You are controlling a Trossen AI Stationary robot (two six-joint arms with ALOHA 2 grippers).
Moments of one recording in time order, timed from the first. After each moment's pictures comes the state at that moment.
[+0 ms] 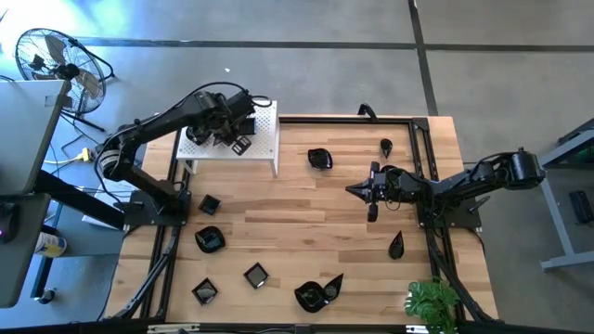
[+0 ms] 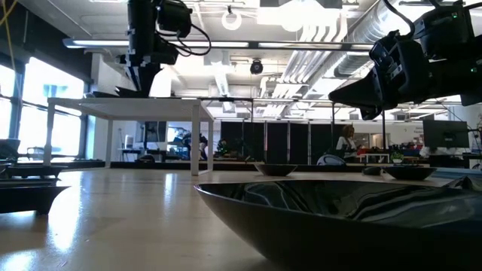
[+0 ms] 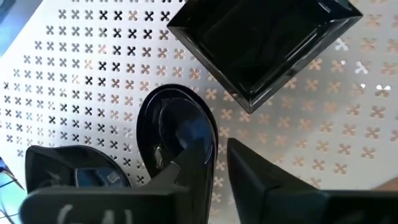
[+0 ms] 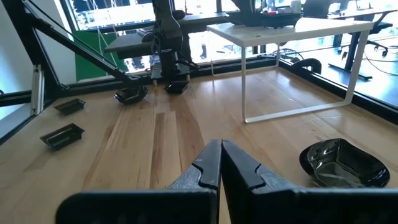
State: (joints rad) left arm 0.58 1.46 1.39 -1.28 -0.31 -0.25; right arm -0.05 1.19 0.05 1.05 0.07 0.13
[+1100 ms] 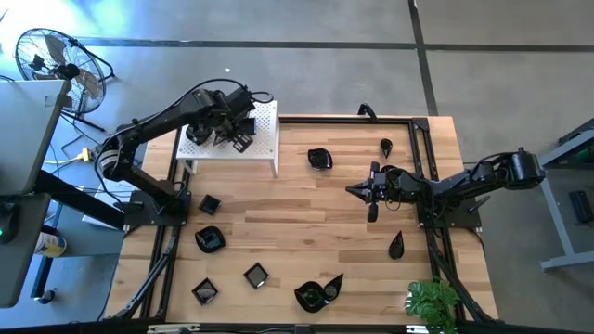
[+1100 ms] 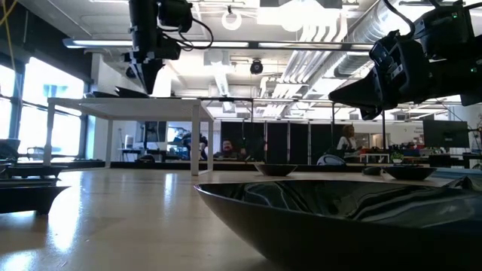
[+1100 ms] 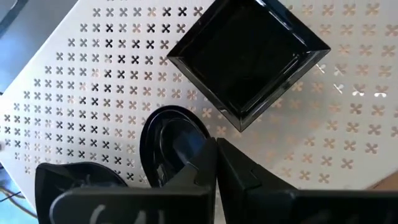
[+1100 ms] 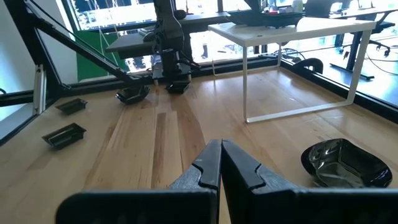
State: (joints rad) left arm 0.58 1.46 1.42 -1.25 -0.30 -0.22; right arm -0.05 1.19 0.05 1.05 0.07 0.13
